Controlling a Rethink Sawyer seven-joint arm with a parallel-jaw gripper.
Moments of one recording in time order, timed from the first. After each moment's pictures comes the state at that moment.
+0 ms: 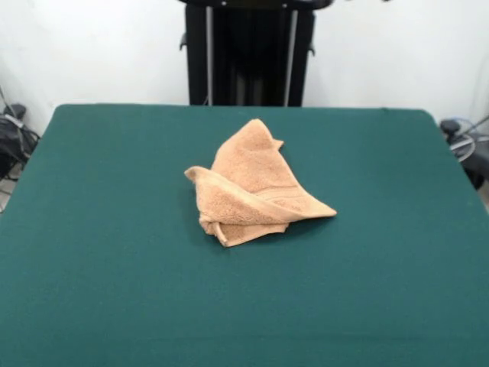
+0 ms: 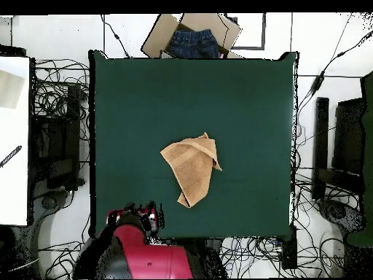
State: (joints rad) arm -0.04 -1.30 -0.01 2.29 -0.01 0.37 1.57
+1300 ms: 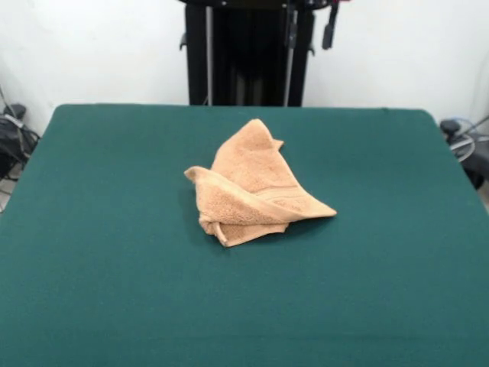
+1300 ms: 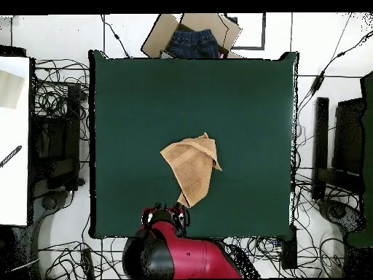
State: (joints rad) arm -0.26 -1.12 0.08 2.40 -0.11 0.11 1.57
